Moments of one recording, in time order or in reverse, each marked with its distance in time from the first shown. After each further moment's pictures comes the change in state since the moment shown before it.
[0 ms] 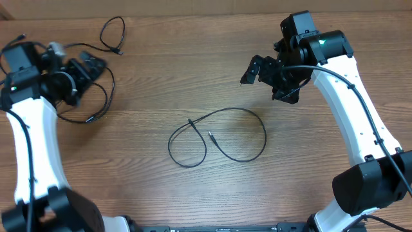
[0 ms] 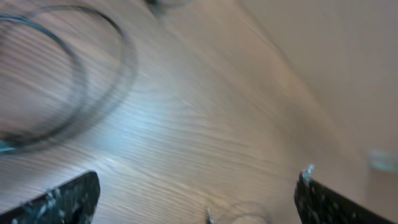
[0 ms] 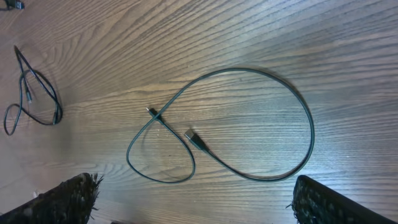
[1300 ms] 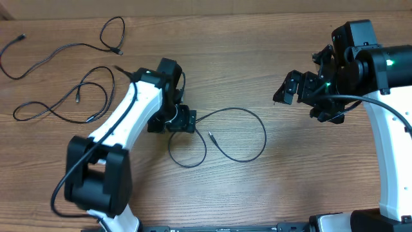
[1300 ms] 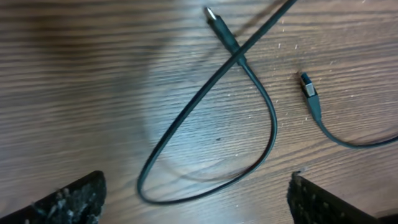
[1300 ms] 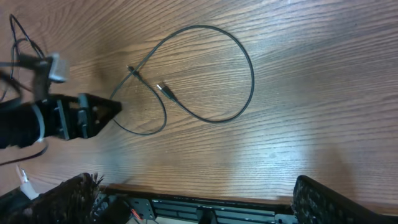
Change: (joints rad) left arm -0.688 0.263 -0.065 -0.330 -0.335 0.168; right arm -0.137 -0.245 0.049 -0.340 0.016 -0.193
